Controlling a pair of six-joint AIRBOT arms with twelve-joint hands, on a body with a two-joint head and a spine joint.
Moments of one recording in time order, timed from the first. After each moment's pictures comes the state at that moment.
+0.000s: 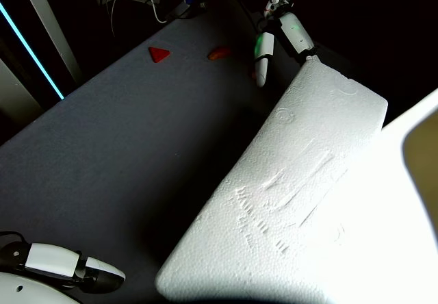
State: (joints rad) left arm 0.61 -1.14 1.51 -0.18 -0.59 0.40; right arm -0.29 -0.82 1.21 0.74 0.40 -1.49
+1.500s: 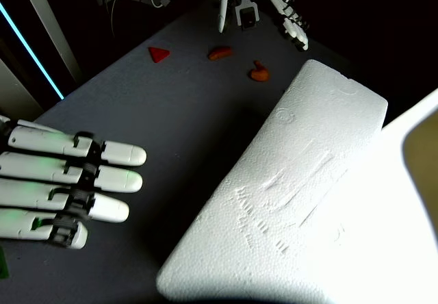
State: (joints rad) left arm 0.85 -0.90 1.13 -0.01 -1.12 0.33; right arm -0.49 -0.56 0.82 0.00 0.76 -0.91
